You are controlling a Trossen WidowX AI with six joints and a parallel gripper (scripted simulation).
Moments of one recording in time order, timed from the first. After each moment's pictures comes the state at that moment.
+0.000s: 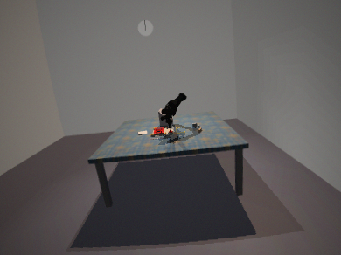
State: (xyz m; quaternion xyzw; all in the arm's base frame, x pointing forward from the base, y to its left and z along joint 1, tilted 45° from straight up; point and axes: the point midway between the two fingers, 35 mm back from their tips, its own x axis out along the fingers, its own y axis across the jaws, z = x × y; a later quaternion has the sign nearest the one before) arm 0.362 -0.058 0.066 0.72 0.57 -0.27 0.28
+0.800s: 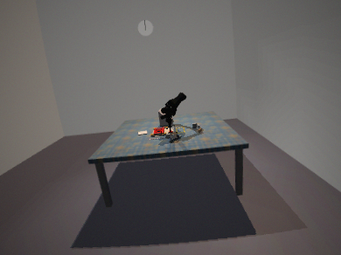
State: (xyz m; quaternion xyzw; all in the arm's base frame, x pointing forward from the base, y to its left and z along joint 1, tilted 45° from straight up) arm 0.361 -0.064 0.072 0.72 0.57 -0.27 0.28
